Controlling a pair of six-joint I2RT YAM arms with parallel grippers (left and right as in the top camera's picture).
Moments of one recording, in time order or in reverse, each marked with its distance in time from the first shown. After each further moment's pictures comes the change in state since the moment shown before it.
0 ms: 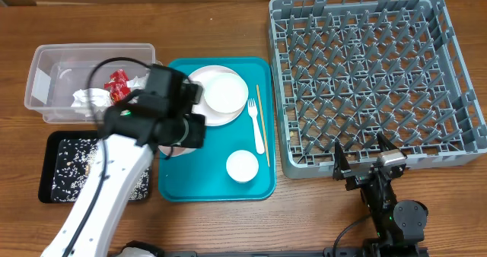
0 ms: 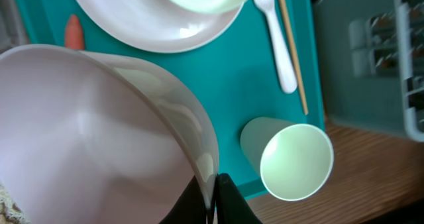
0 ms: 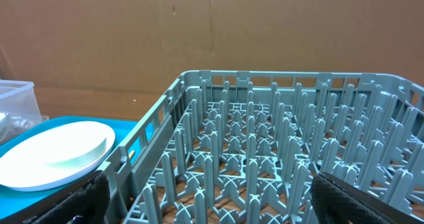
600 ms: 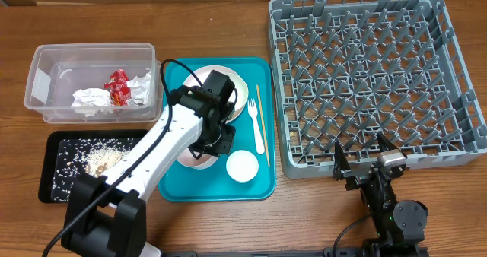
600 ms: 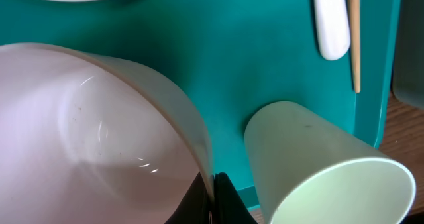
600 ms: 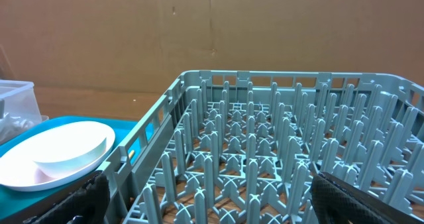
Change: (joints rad) left arm -0.137 0.295 0.000 0.018 -0.041 -0.049; right arm 0.000 0.000 0.000 0.000 0.000 0.000
